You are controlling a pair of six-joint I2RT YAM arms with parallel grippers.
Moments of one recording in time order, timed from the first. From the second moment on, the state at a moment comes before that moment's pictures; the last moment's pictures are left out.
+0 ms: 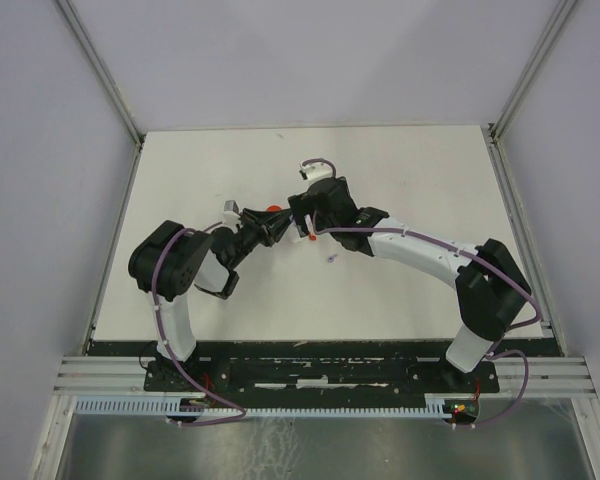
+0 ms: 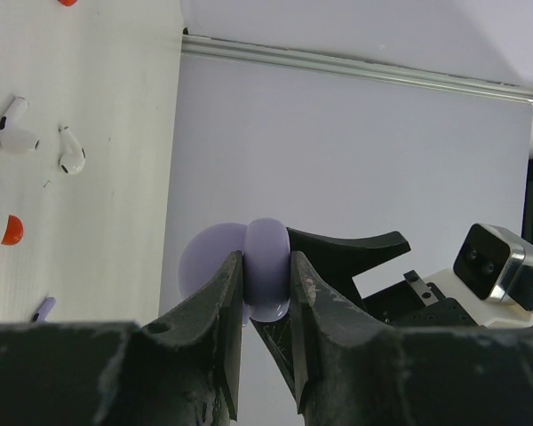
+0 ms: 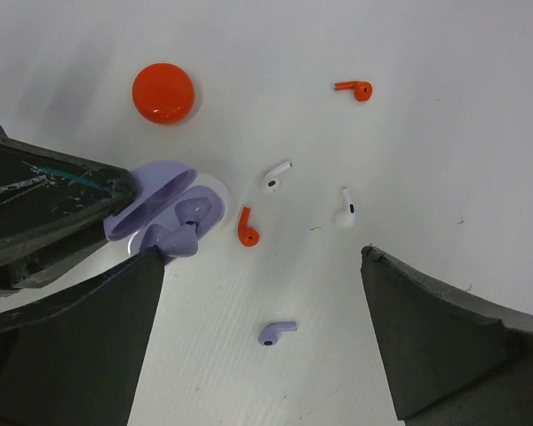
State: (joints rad) left arm -0.37 1.94 0.48 1.52 0.32 -1.74; right arm 0.80 1.70 1.26 -0.18 0.38 0.20
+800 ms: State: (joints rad) left arm -0.36 1.94 0.48 1.52 0.32 -1.74; right arm 0.78 1.68 1.24 -0.20 0.40 0.20
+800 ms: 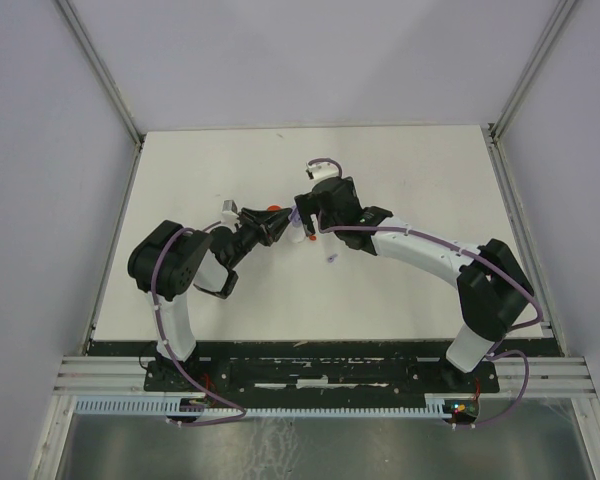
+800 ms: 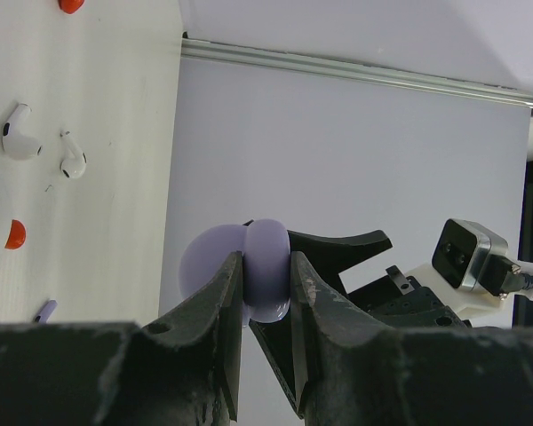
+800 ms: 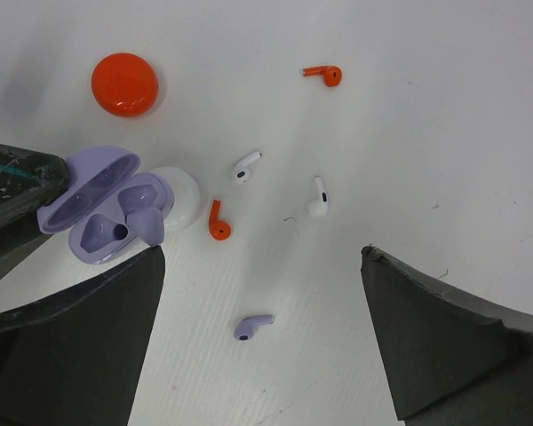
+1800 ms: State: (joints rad) left arm -0.36 1.94 0.48 1.52 0.32 -1.74; right arm 0.75 1.74 1.27 -0.19 0.40 0.20
